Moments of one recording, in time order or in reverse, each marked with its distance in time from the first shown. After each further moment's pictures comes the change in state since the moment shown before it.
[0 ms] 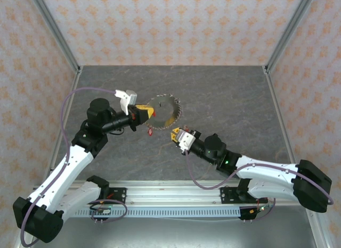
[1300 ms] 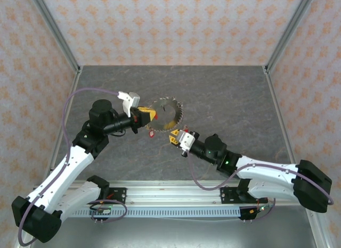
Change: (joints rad) left arm -0.040 -0.003 0.000 -0.023 -0.016 0.028; right arm 0.000 0.014 0.003 0.017 -0.082 0.070
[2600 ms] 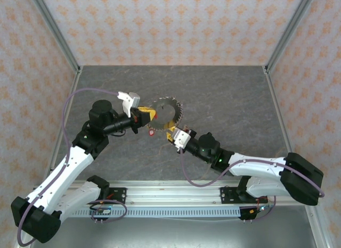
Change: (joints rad) left arm -0.013 -0.006 0.000 0.000 -0.029 0.019; right arm 0.000 0.126 0.020 0.092 0.089 -0.041
